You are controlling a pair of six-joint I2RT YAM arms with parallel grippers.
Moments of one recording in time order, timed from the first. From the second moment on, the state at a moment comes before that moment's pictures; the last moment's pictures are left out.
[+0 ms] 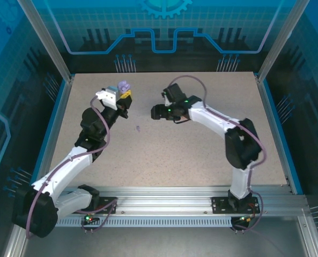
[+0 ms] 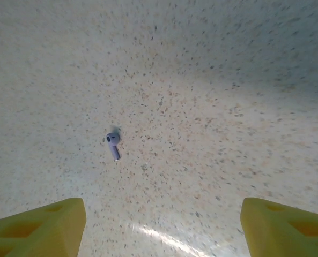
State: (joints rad) left arm -0.32 1.07 0.69 0.52 0.07 -0.06; right arm 0.62 1.96 1.60 -0.59 -0.14 0.55
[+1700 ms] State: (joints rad) left arm -0.23 1.05 0.65 0.53 0.04 -0.16; right arm 0.84 2.69 2.56 -1.11 0.14 0.63
